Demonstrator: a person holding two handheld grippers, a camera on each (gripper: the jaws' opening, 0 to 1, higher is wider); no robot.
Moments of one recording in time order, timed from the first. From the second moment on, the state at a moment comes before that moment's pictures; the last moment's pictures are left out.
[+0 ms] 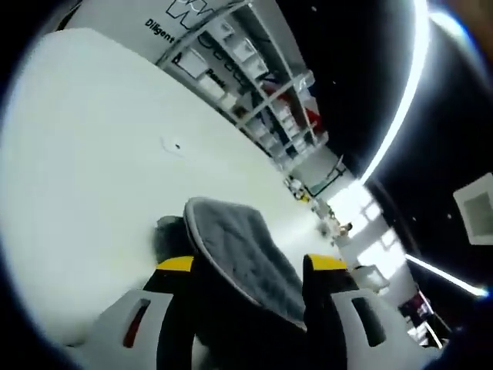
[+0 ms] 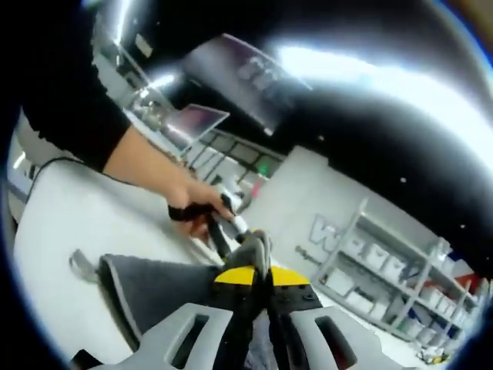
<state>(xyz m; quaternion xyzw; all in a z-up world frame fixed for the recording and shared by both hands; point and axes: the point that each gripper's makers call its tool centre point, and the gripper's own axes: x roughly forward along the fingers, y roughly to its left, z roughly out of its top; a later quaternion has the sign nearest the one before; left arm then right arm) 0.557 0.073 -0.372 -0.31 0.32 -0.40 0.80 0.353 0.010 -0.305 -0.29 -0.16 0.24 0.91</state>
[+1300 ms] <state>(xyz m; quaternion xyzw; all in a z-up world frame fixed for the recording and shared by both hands) 0.599 0.078 -0.375 -0.16 0.32 -0.33 0.87 0.339 0.005 -0.309 -0.30 -0.16 0.25 0.91</state>
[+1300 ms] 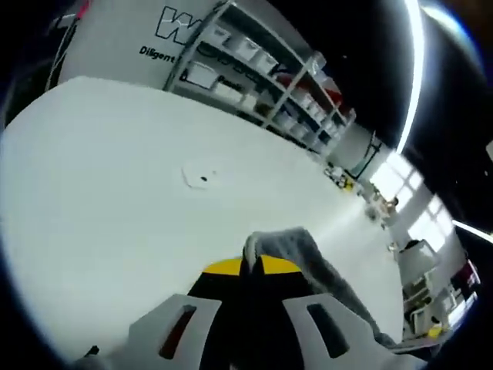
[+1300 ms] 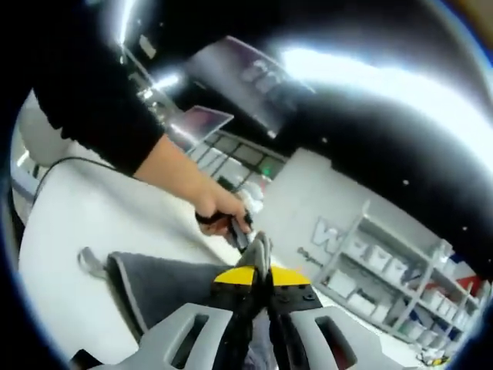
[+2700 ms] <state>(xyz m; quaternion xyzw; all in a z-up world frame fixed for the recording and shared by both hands) 0.597 0.009 -0.305 -0.09 0.31 -0.38 0.87 0.345 -0.063 -0.280 -0.23 -0.15 0.21 0.94</state>
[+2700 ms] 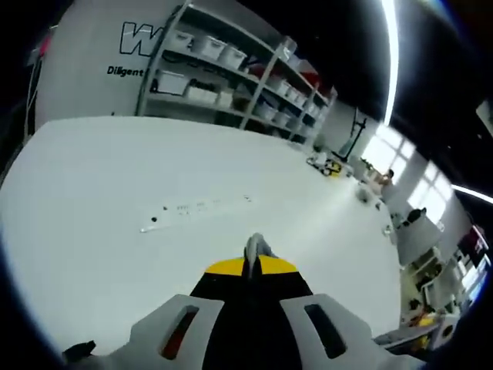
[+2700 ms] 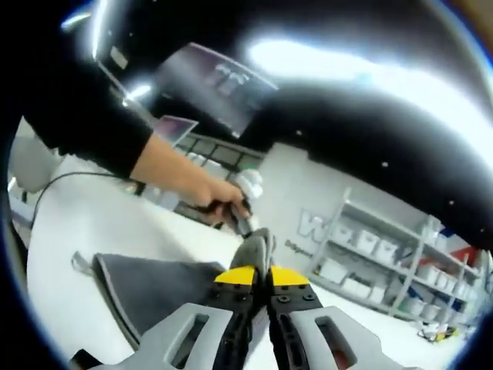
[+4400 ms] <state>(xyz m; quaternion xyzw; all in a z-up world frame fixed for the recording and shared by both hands) 0.595 -0.153 -0.307 -0.02 0.34 -0.43 0.84 0.329 -0.185 -0.304 -0.18 -0.13 0.10 0.97</state>
